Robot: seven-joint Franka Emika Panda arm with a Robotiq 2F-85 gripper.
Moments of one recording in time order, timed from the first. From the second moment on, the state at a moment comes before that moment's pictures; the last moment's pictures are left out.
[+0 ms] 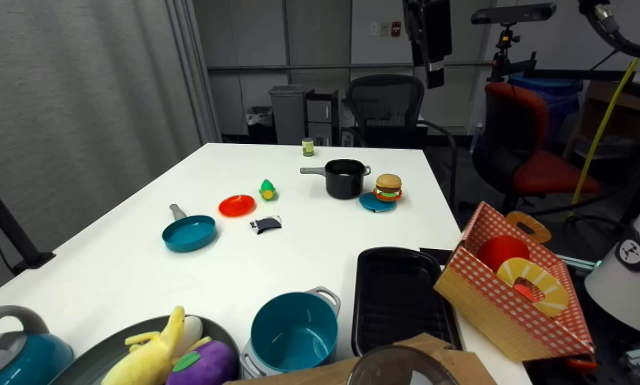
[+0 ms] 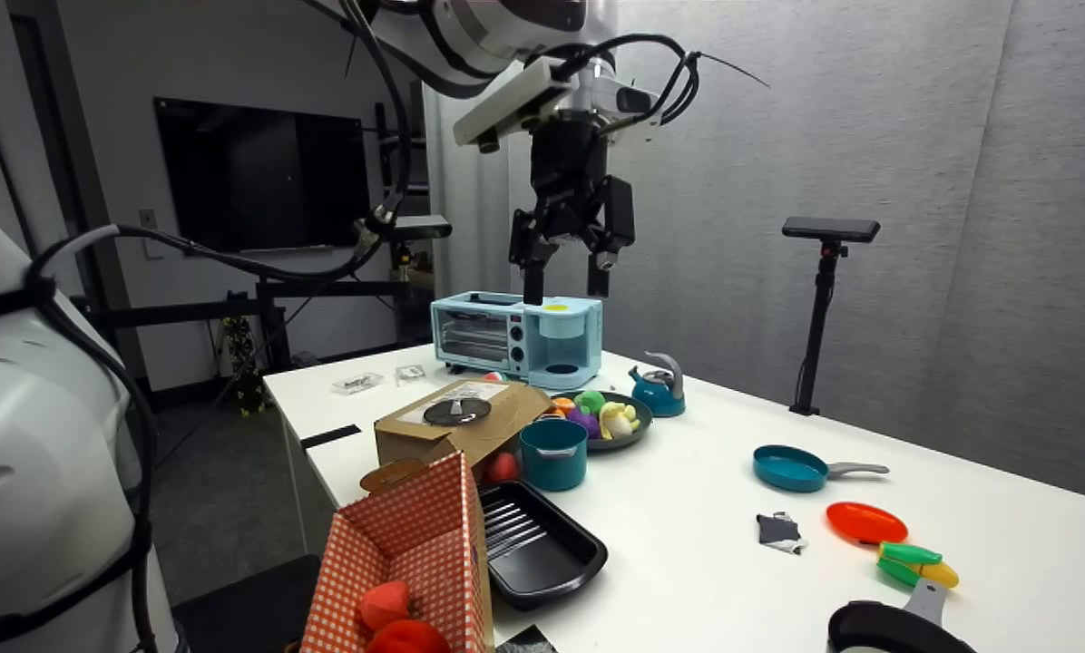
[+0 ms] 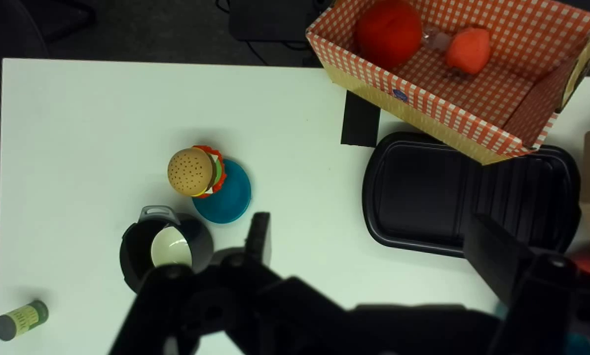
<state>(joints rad) -0.04 -0.31 0.04 -2.13 -0.23 1.58 -0.02</state>
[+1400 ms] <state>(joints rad) -0.03 -0.26 0.04 -2.13 -0.23 1.62 -0.02</state>
